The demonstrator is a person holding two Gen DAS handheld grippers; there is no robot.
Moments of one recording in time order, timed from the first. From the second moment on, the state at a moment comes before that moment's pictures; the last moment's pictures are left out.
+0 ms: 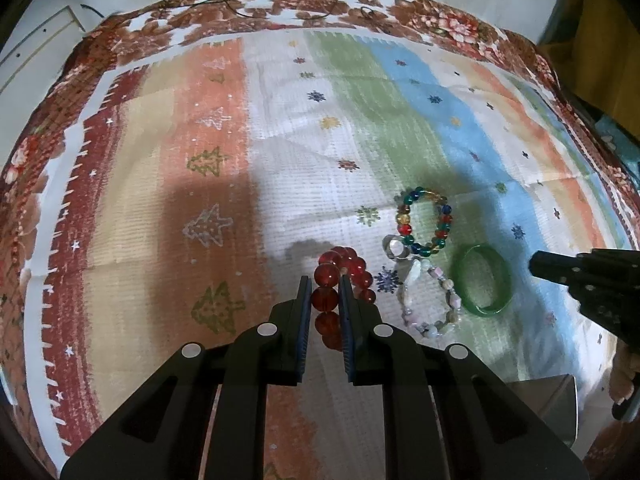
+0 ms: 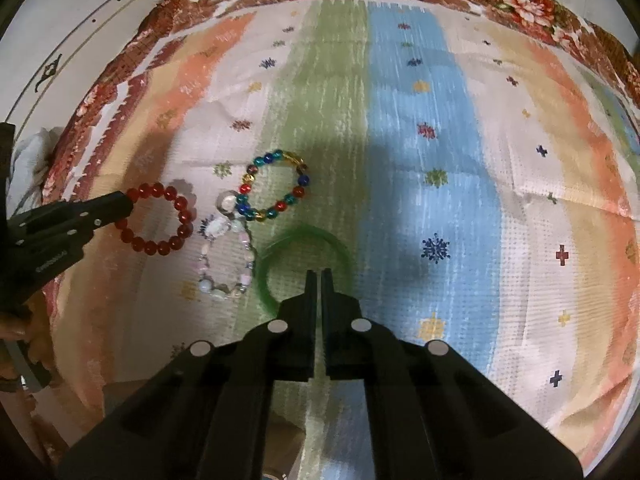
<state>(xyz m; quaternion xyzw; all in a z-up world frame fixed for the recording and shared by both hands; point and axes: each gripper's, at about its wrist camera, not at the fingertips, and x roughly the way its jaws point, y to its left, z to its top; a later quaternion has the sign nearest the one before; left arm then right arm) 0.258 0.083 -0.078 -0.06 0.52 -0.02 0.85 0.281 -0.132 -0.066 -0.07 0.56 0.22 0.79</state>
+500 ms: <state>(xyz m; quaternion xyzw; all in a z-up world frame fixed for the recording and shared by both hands) 0.240 0.080 -0.063 -0.06 0.51 -0.02 0.86 0.270 -0.138 -0.057 -0.05 0.56 0.23 0.79</state>
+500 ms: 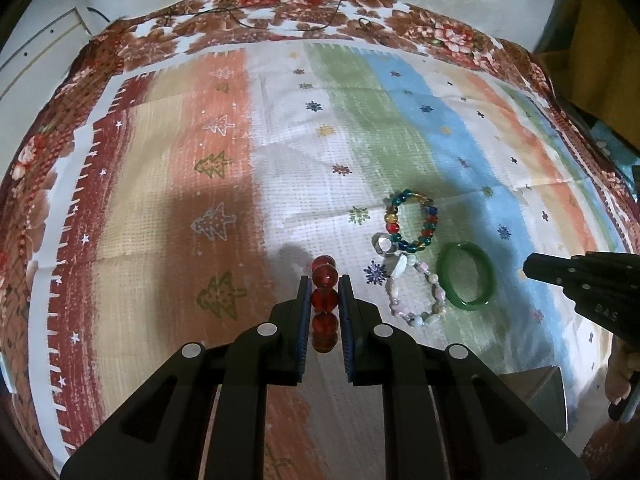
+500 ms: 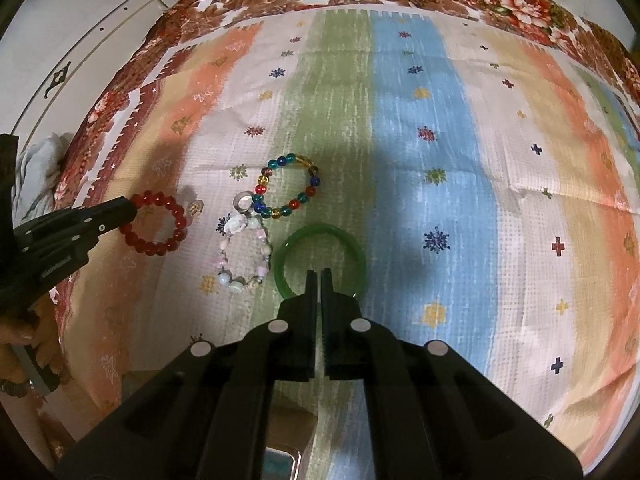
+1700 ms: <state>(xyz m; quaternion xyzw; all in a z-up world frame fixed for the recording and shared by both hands) 0.234 0.072 -0.045 -0.06 0.49 -0.05 0.87 0.299 -0.143 -0.122 -0.08 0.61 0.18 0.77</state>
